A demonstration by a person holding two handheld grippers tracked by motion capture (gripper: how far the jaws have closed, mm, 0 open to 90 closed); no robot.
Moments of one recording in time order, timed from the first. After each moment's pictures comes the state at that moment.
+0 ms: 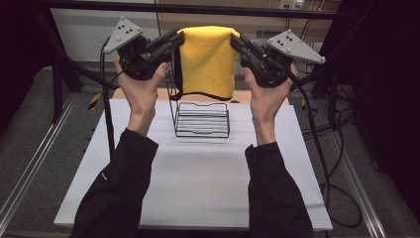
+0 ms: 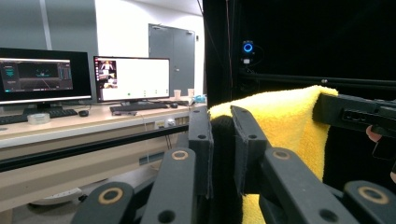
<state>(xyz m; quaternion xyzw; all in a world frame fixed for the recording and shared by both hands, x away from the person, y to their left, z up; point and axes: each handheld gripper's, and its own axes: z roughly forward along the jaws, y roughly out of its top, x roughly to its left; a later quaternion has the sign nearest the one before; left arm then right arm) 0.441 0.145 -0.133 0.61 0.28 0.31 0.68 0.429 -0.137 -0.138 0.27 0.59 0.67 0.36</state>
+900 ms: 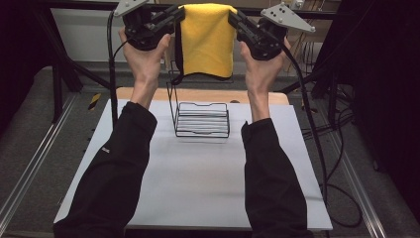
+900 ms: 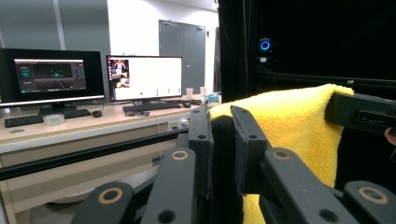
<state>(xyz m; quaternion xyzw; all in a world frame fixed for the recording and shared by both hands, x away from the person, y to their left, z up) 0.500 0.142 -0.108 0.62 0.29 0.32 0.66 0.484 -0.131 -0.118 0.28 0.58 0.66 0.37</state>
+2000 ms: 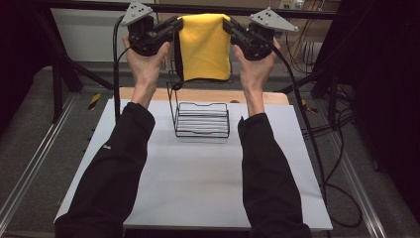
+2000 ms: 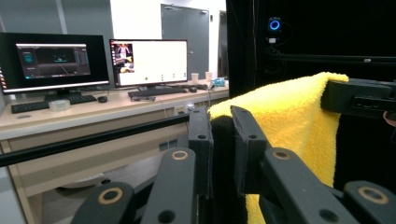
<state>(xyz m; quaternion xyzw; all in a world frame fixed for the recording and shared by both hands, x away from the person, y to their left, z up) 0.523 0.151 -0.143 0.64 0.30 0.32 0.64 0.518 -0.125 -0.142 0.28 0.61 0.64 0.37</state>
